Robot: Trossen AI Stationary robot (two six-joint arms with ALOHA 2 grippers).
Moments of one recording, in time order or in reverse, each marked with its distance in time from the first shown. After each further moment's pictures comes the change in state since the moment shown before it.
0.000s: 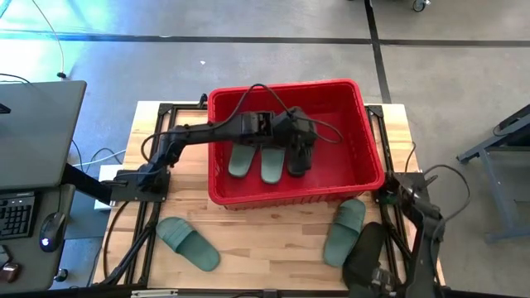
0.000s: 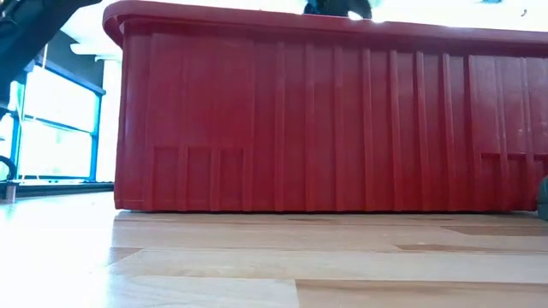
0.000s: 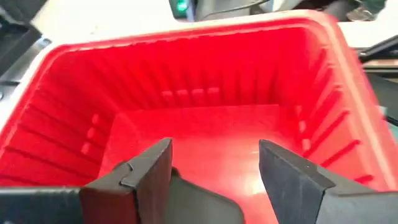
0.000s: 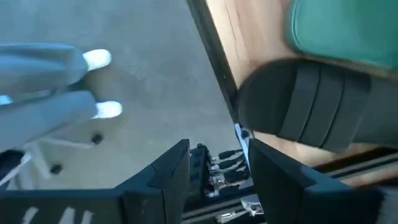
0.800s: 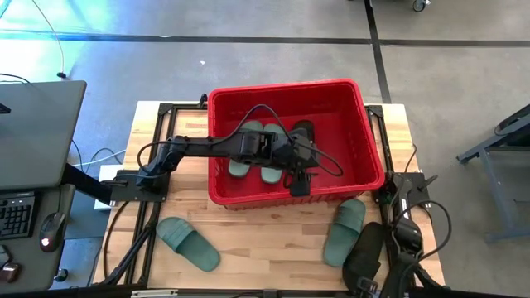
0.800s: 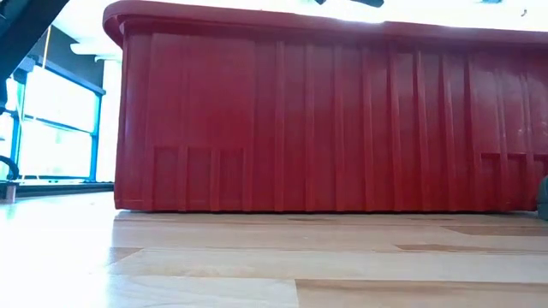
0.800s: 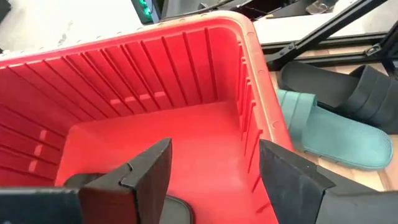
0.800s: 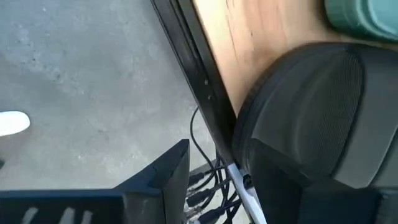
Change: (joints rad) left arm -0.134 0.003 -0.001 -0.004 -0.001 -0.013; right arm 0.000 0.325 -0.001 0.000 -0.045 0.003
